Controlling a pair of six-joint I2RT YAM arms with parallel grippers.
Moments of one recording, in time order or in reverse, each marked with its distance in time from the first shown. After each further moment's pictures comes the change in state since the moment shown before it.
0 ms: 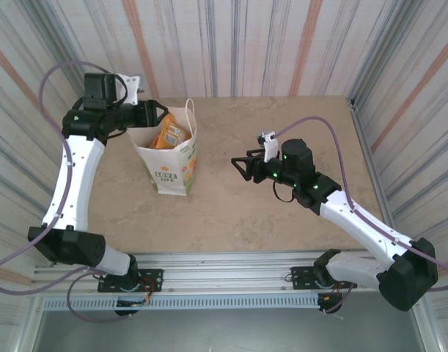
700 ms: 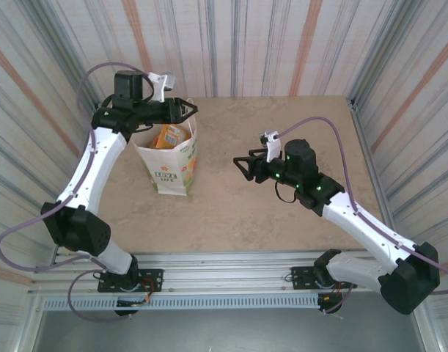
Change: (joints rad) left arm -0.118 0.121 -0.039 0.236 0.212 -0.114; right arm -0.007 -0.031 -0.003 -0.015 0.005 0.000
